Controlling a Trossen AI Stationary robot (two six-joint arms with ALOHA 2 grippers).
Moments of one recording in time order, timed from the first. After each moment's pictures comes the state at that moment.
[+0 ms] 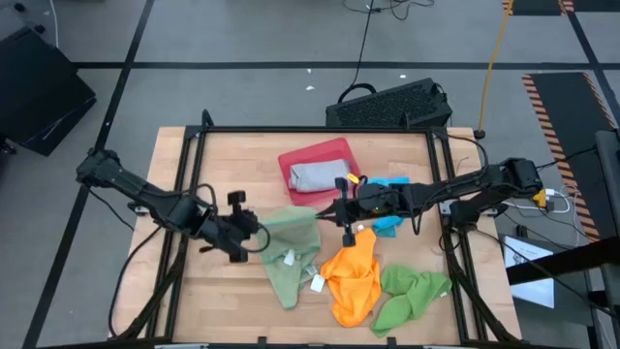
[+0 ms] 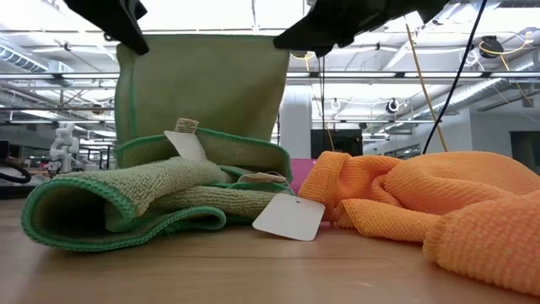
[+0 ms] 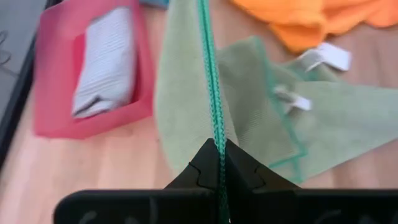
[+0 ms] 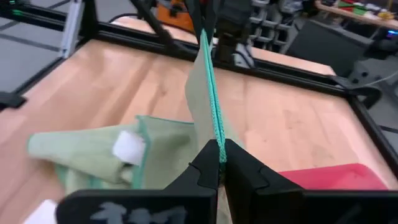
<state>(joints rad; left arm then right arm) -0.46 1.22 1.01 -0.81 -0.45 -0.32 0.11 1.44 0.89 0.16 0.05 -0.17</state>
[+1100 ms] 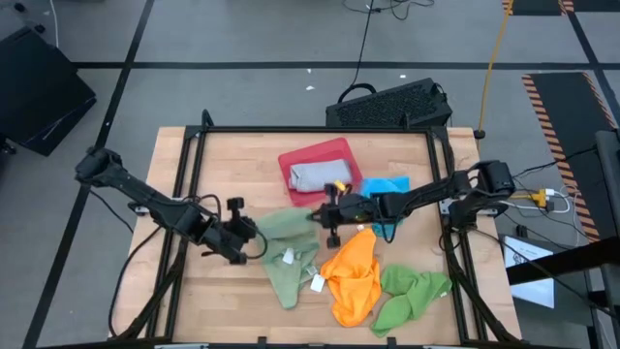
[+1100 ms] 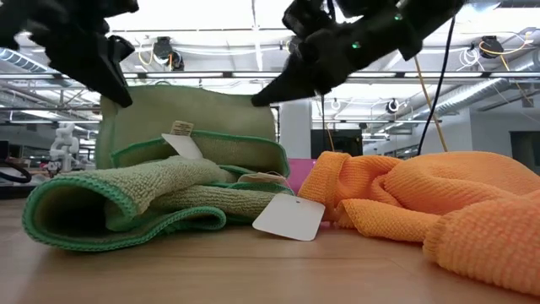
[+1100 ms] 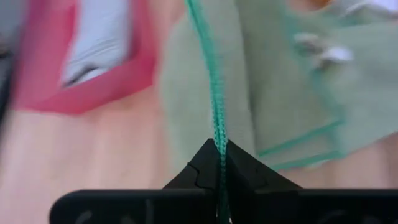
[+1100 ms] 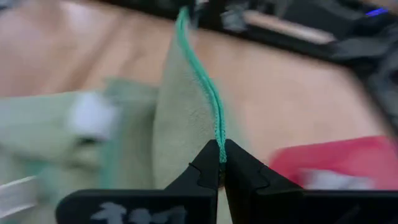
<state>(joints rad) -0.47 1.19 0.79 -0.67 -0.51 -0.32 0.08 1.67 0.89 0.35 0.16 -0.20</state>
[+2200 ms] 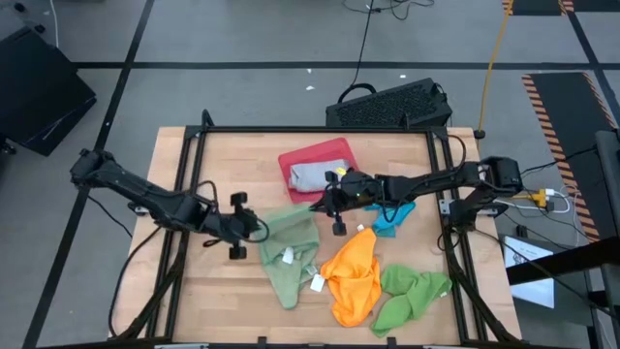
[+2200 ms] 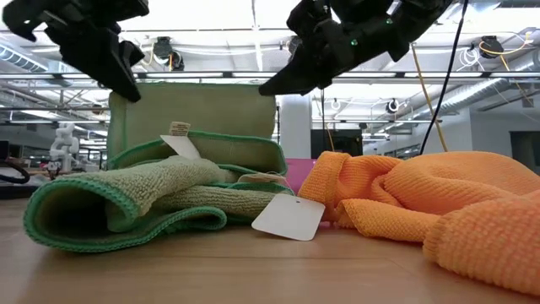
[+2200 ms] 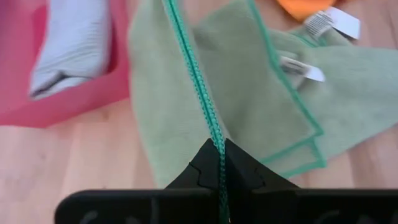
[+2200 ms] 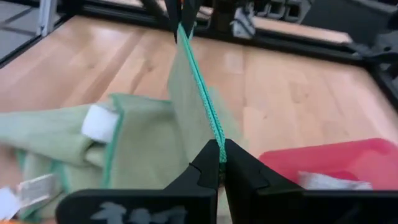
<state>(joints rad) -0.38 1.14 0.76 -0.59 -0.32 -0.25 -0.04 1.60 0.89 0.24 -0.12 -0.17</state>
